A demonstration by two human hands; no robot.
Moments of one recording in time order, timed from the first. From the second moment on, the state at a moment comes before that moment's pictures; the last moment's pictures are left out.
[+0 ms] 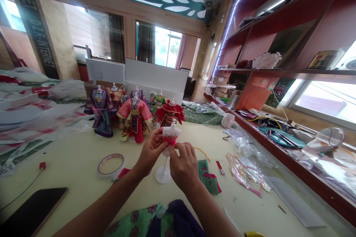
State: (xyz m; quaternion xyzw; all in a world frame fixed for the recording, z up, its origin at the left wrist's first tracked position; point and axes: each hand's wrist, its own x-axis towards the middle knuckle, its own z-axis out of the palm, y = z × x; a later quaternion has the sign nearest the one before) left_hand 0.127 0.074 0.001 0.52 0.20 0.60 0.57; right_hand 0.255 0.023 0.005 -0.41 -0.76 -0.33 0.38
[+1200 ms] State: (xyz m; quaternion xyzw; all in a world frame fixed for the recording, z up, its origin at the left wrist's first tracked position) left_hand 0.116 0.055 -0.016 0.45 0.31 0.63 0.55; right_hand 0.252 0.035 0.092 -0.55 -0.67 -0.16 0.47
